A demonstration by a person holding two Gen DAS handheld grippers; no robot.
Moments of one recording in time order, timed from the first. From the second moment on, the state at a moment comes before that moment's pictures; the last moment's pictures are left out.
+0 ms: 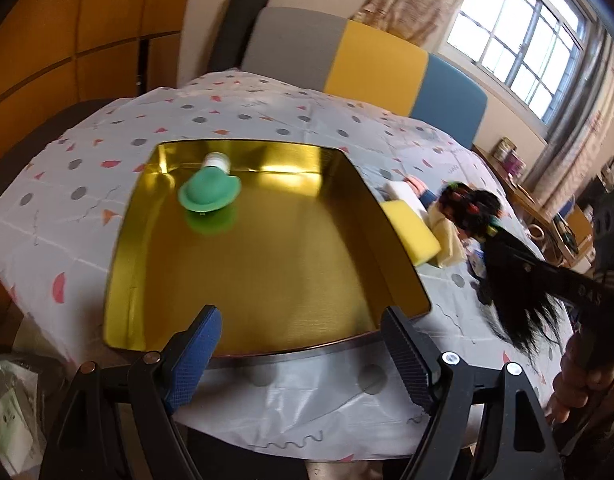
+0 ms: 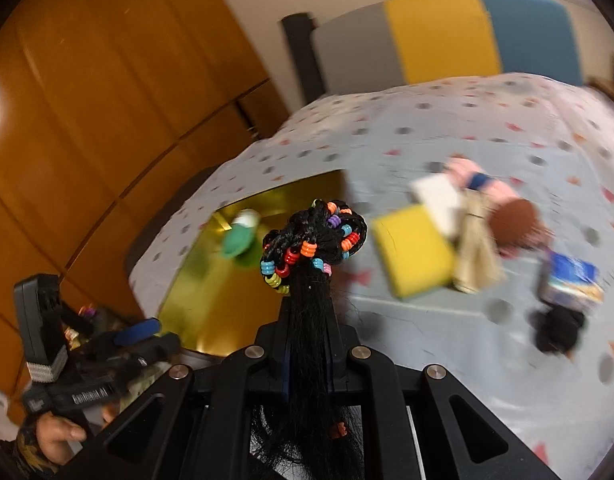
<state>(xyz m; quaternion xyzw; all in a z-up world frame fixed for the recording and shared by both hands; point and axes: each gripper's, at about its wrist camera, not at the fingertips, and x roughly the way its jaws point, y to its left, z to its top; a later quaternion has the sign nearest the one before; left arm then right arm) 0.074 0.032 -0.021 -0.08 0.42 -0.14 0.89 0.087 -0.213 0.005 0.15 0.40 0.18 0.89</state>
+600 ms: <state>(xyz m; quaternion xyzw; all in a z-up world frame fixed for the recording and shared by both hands) 0.072 0.082 -0.023 -0.08 0.42 -0.06 0.90 0.244 -0.101 -0.060 0.09 0.50 0.12 0.85</state>
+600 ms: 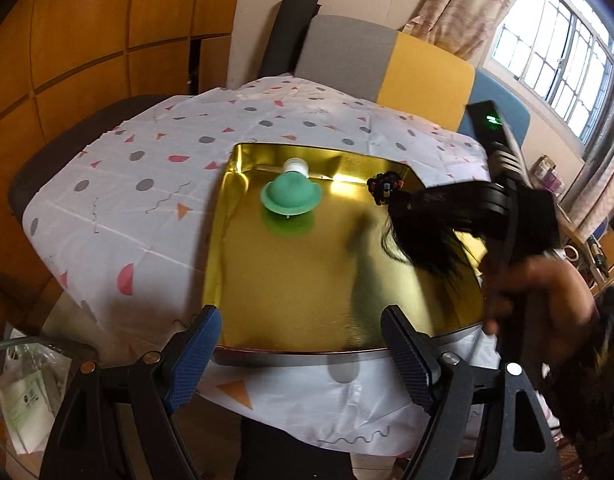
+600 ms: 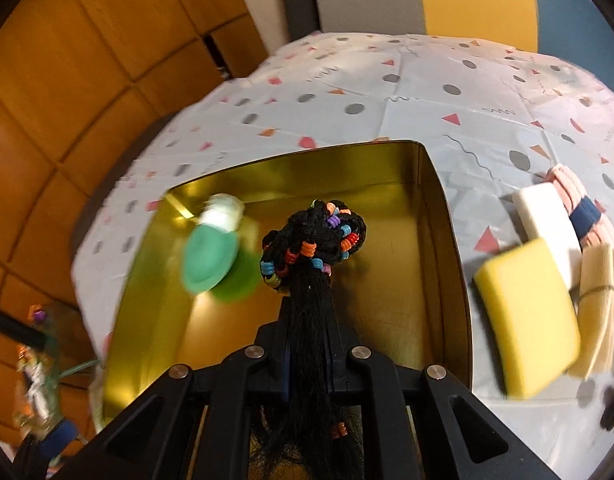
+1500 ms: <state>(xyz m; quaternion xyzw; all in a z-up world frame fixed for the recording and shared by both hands) 0.064 0.060 -0.017 -0.04 0.42 -0.07 0.90 0.171 -0.134 -0.009 0.06 0.40 0.12 0.91</state>
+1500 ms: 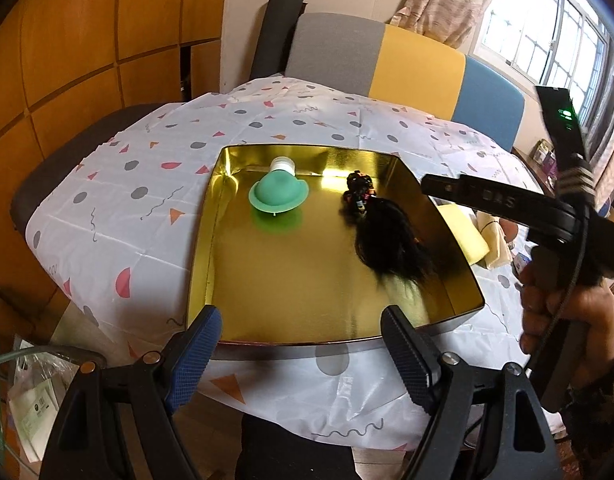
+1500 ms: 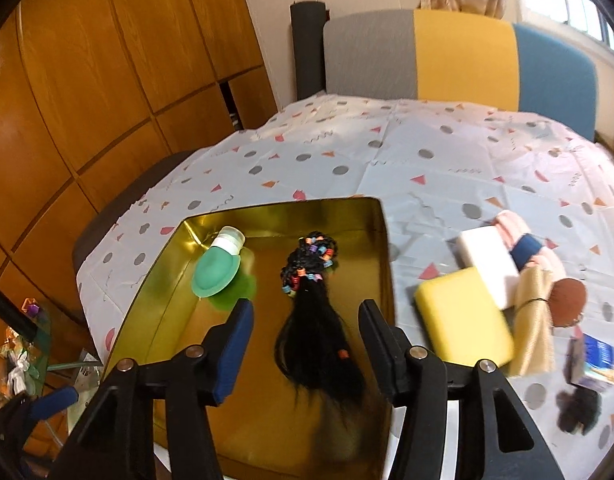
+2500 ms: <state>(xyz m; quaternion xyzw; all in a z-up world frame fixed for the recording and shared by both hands) 0.058 -0.024 -0.003 0.01 0.43 -0.16 0.89 0.066 -0.351 -0.011 0.10 0.37 -0.07 0.92</state>
